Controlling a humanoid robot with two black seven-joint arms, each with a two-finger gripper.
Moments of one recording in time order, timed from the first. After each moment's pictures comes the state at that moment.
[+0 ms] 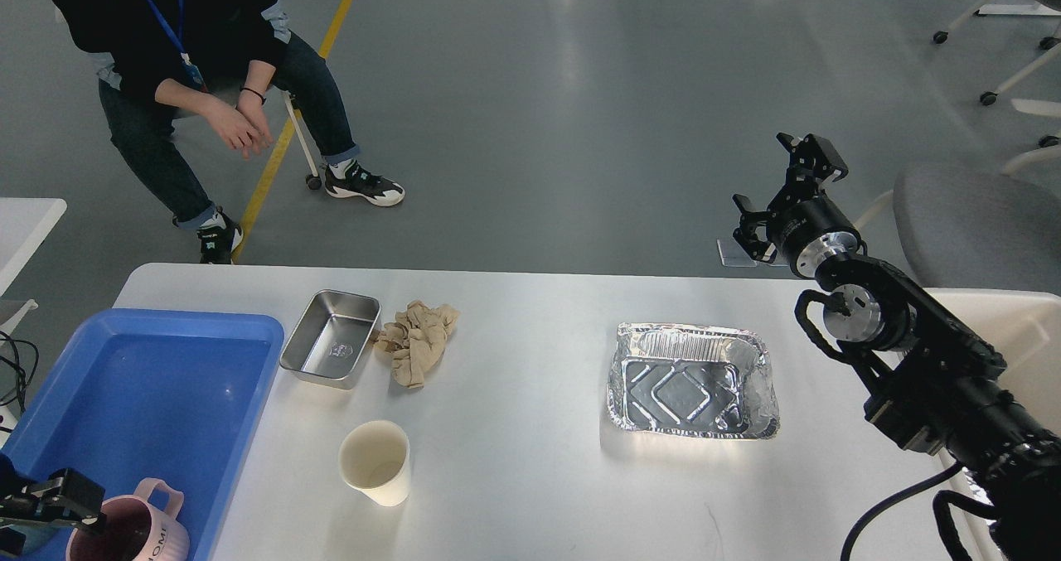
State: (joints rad) left arm -0.65 1.06 -0.24 -1.14 1.16 -0.95 0.10; right arm 0.71 -0.22 1.00 0.74 -0.29 0.07 0.15
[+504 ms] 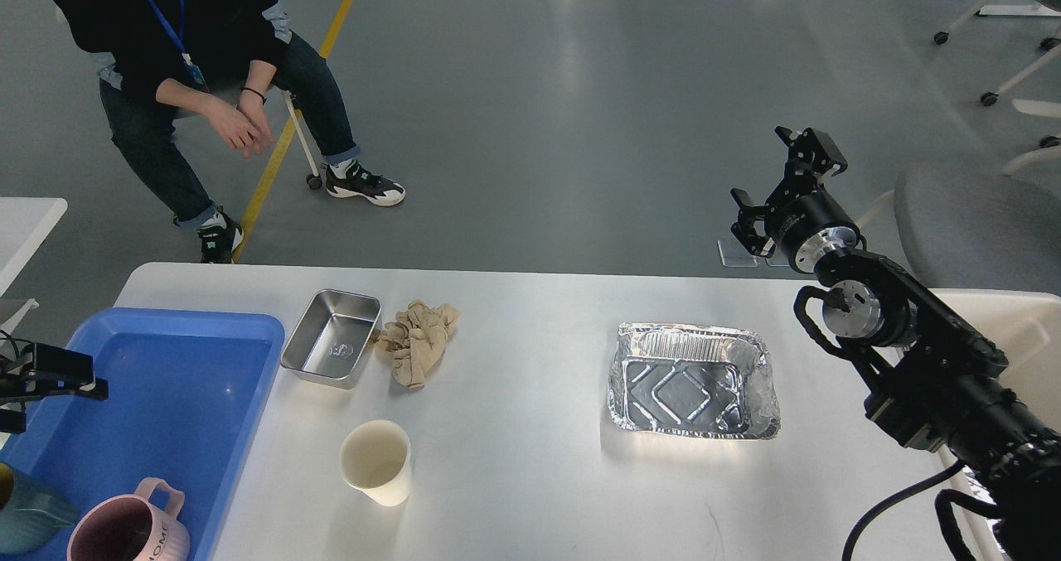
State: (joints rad) left arm -0.68 1.12 -0.53 -1.13 1.05 -0.96 0.11; right arm 0.71 -0.23 1.00 0.78 -0.29 0.06 0.15
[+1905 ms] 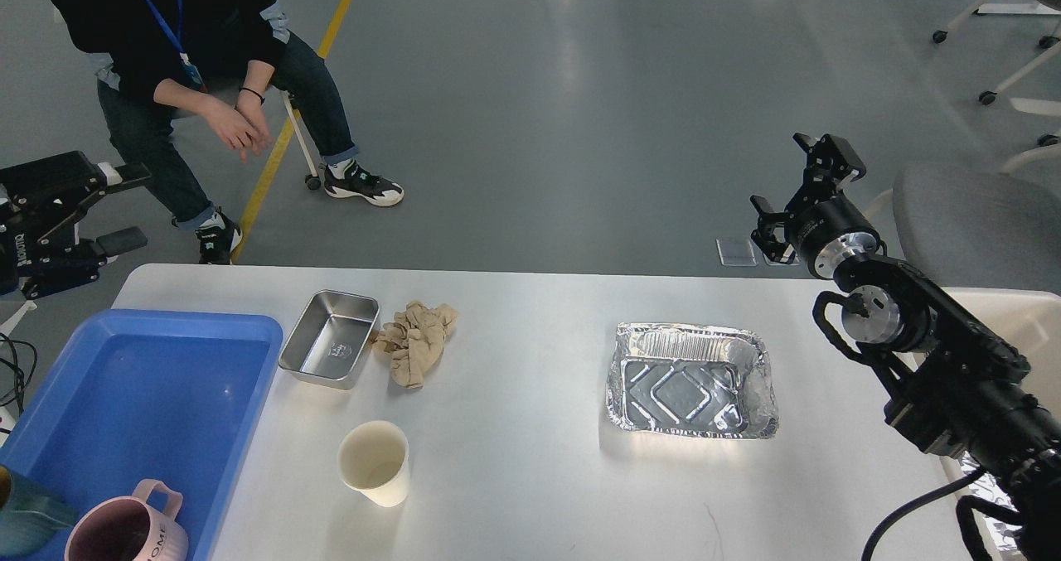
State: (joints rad) left arm -0.59 1.17 -0.59 -1.16 0.68 -0.65 -0.32; right arm 0.69 -0.27 0.99 0.78 -0.29 0.06 0.15
